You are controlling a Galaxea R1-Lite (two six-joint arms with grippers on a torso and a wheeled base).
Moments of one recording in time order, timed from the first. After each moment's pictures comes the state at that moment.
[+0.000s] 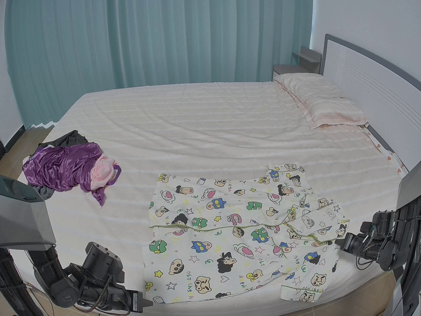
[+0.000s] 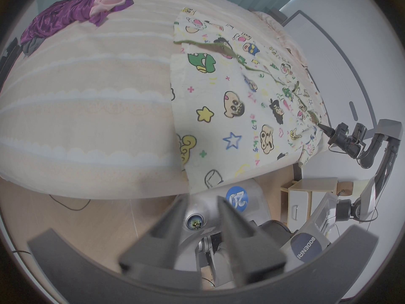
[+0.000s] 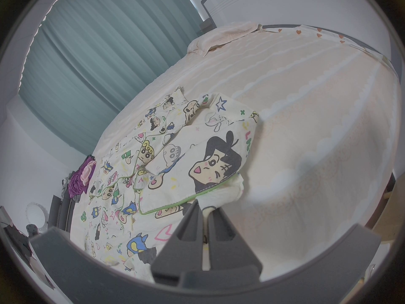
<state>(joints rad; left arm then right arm) -0.47 1.98 -0.09 -0.74 -0.20 -0.51 -0.16 2.34 -0.12 -1.49 0.30 0.37</state>
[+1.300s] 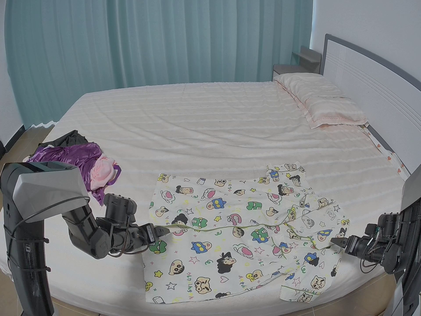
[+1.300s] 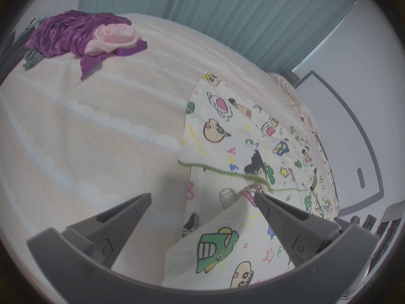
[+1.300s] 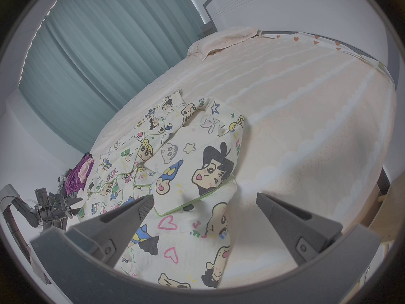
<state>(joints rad) -0.28 2.30 -0.67 -0.78 -0.12 -0.57 -0.19 2.32 -0.04 -1.55 0.30 0.33</state>
